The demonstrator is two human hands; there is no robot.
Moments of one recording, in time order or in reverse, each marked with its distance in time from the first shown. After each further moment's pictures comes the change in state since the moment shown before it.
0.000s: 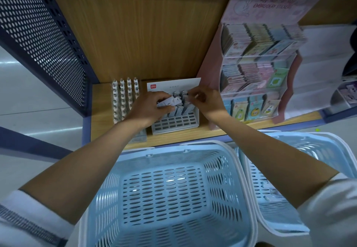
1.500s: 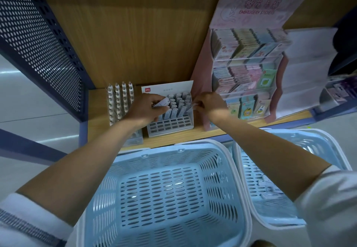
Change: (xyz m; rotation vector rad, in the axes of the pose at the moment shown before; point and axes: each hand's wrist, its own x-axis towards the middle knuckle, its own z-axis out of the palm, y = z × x) left_hand 0.001 0.010 0.000 -0.087 -0.030 -0.076; right_hand 0.000 0.014 -0.024 -0.600 -0.123 -0.110
